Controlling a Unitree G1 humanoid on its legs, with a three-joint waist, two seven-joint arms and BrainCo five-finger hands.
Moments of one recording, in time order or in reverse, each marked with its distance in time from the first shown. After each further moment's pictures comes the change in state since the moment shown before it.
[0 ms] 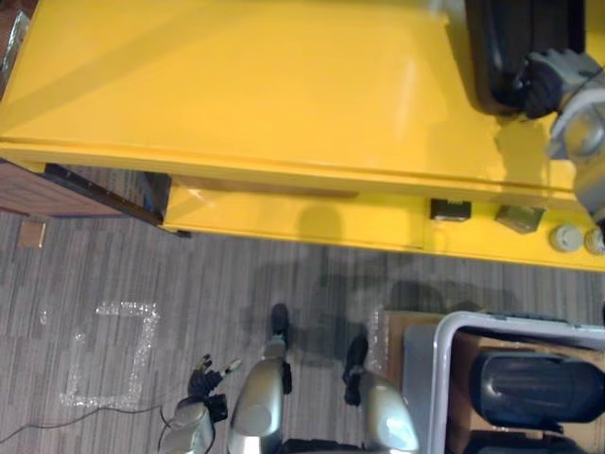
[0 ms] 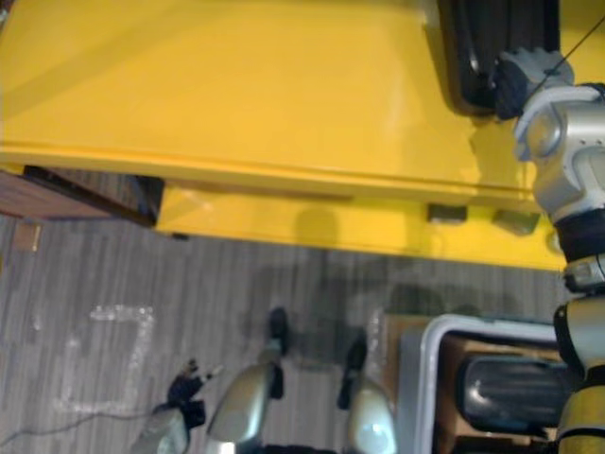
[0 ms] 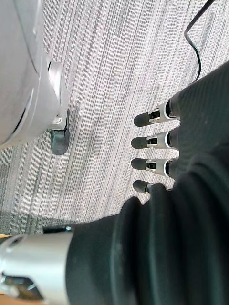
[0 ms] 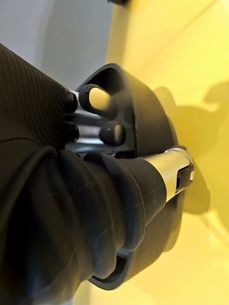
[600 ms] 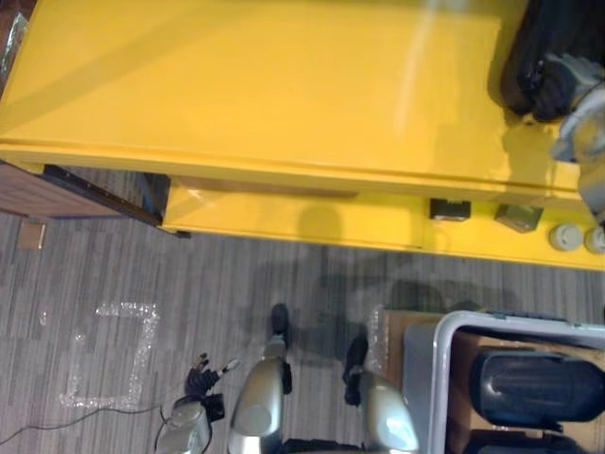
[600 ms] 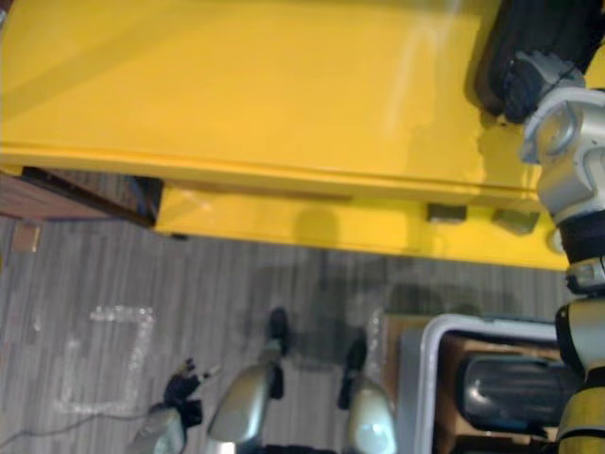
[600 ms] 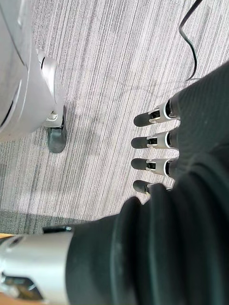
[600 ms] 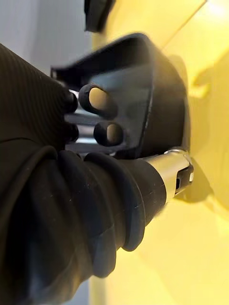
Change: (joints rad) left arm 0.000 0.006 0.000 -0.001 0.000 -0.005 0.000; right arm 0.009 -0.001 -0.033 0.000 0.116 0.078 0.022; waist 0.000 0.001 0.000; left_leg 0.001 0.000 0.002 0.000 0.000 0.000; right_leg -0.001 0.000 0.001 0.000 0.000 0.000
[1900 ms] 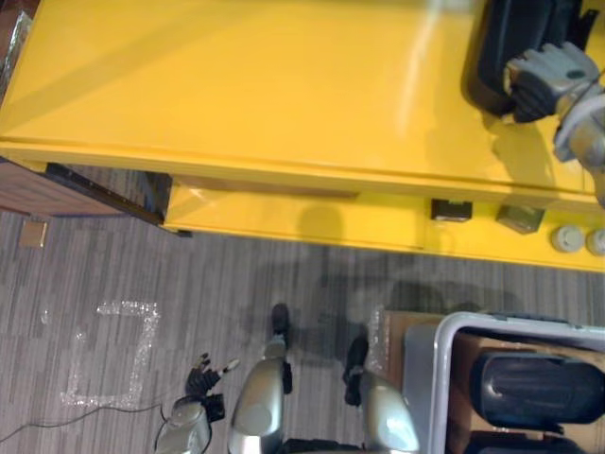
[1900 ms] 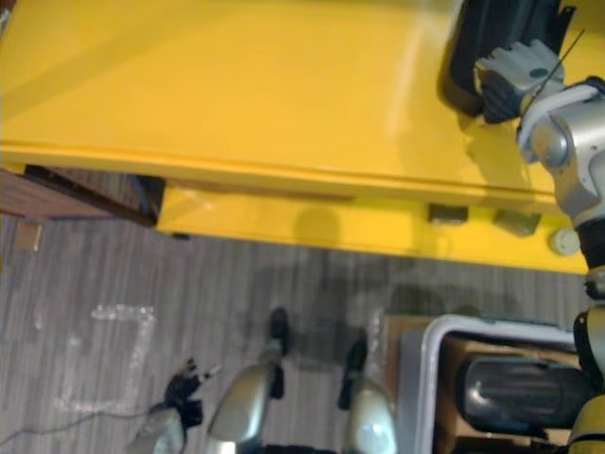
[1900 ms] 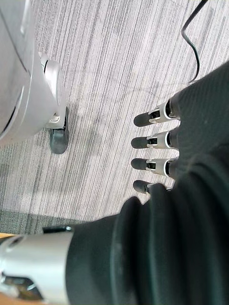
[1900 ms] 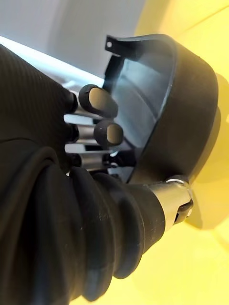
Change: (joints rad) left arm 0.002 0.002 0.001 0.001 0.001 0.002 -0.021; right arm 0.022 -0.081 0.035 -0.037 -0.239 -0.378 -0.116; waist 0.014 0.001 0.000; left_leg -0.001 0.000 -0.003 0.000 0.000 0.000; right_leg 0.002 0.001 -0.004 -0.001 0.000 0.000
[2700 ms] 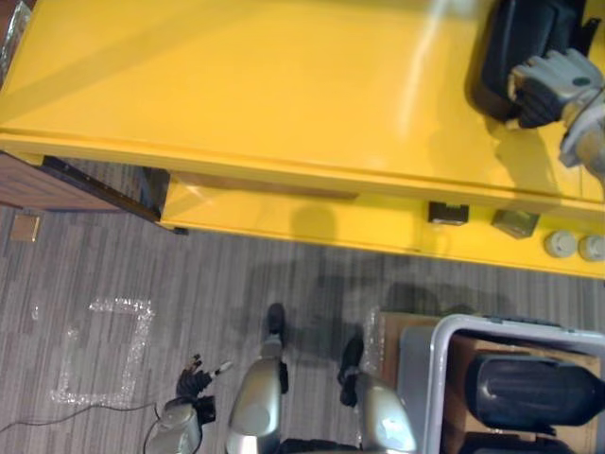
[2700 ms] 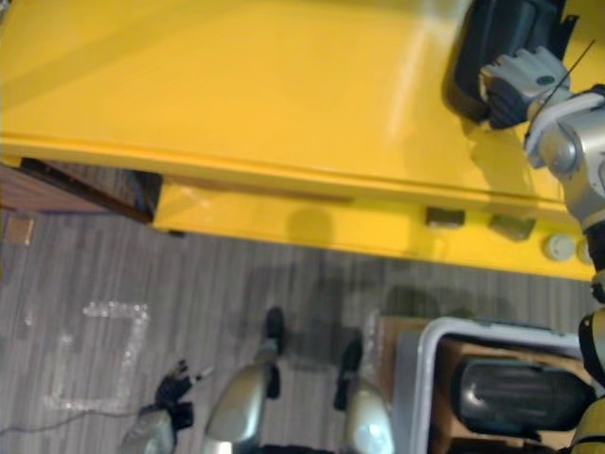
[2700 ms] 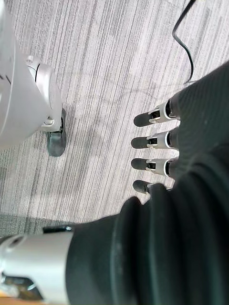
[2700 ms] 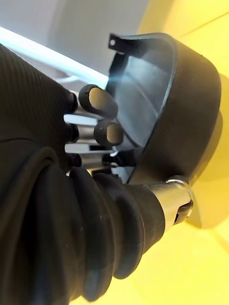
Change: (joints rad) left arm 0.018 0.040 0.001 0.002 0.000 -0.006 -0.006; right arm 0.004 -0.017 0.000 0.072 0.018 -0.056 -0.038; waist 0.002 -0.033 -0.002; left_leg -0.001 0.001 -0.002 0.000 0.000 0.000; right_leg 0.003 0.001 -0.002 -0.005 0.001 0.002
